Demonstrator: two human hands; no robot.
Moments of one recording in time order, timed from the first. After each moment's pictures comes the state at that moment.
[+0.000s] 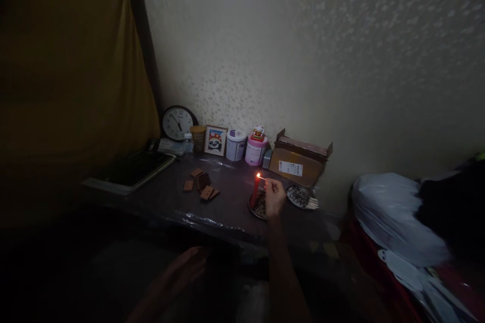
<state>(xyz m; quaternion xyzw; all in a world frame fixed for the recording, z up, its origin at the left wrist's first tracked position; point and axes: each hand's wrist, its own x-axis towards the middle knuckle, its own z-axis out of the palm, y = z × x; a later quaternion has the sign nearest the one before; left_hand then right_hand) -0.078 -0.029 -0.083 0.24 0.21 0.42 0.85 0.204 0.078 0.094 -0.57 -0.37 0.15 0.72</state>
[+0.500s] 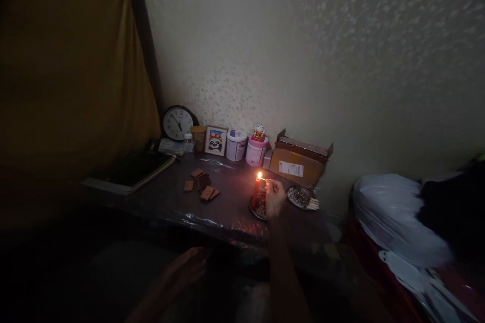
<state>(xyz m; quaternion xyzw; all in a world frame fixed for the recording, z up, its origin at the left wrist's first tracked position) -0.078 -0.037 -0.063 0.26 0.20 0.43 0.84 0.204 0.079 0.093 -0.58 -0.37 0.14 0.71</state>
